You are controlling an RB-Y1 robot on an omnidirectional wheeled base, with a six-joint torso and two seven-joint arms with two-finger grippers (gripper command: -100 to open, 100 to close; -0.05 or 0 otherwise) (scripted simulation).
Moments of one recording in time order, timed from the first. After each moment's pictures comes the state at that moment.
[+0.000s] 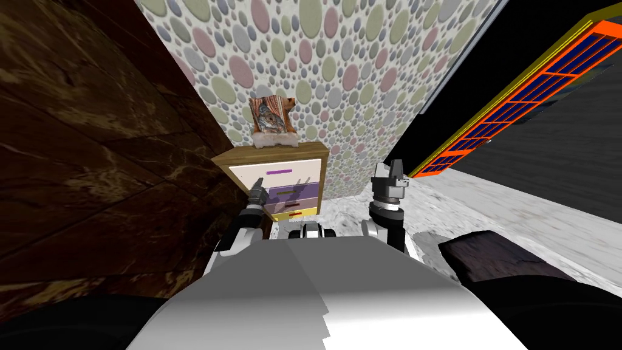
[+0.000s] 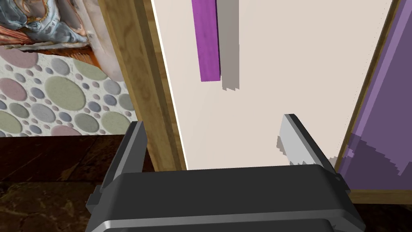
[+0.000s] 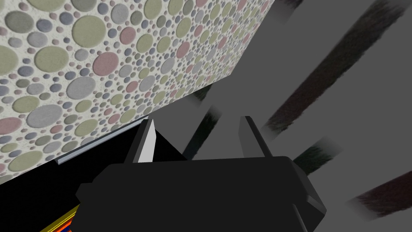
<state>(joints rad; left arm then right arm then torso) 0.55 0.10 0.01 -2.35 0.24 0.15 -0.15 0.51 0.02 -0.07 -2.36 0.10 -0.60 -0.02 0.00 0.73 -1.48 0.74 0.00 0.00</state>
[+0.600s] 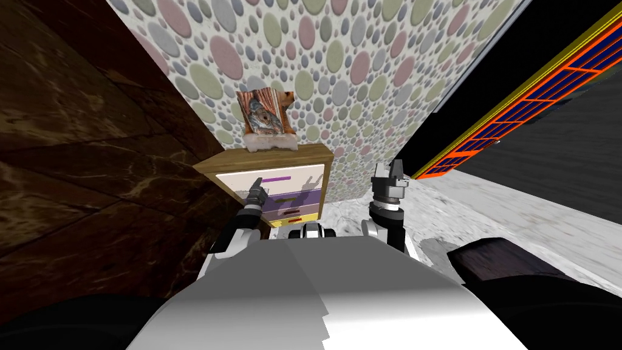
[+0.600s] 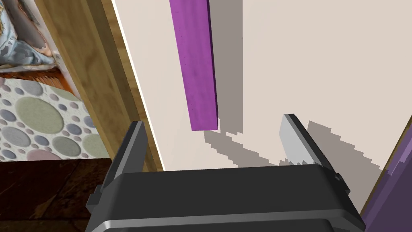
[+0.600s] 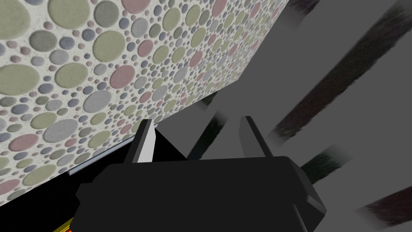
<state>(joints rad) 0.57 0.10 0.02 -2.39 0.24 0.21 -0.15 0.51 0.02 -0.07 -2.36 0.10 -0.60 -0.02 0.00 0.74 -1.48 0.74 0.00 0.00</state>
